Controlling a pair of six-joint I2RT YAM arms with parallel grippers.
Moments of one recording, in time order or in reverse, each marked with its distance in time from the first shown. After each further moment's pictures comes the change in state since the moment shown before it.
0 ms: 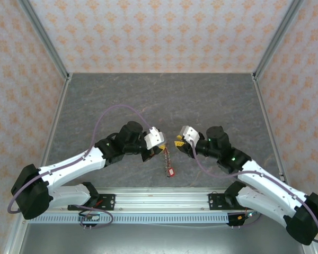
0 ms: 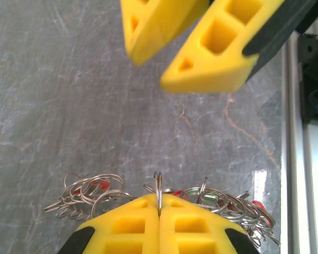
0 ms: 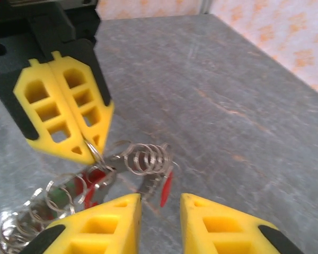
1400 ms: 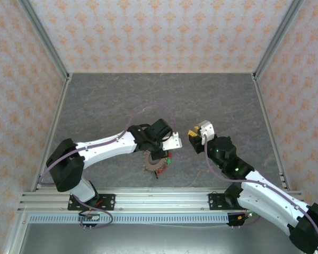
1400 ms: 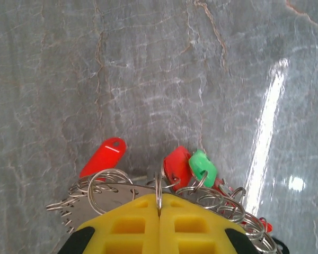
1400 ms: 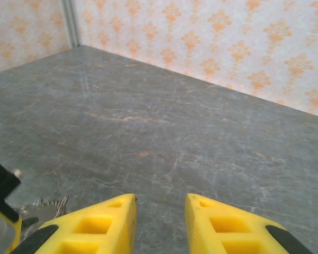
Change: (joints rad) left arm -0.108 0.433 0.381 -0.425 -0.231 0.135; right arm 0.000 -0.152 -0.171 0.201 0.448 0.297
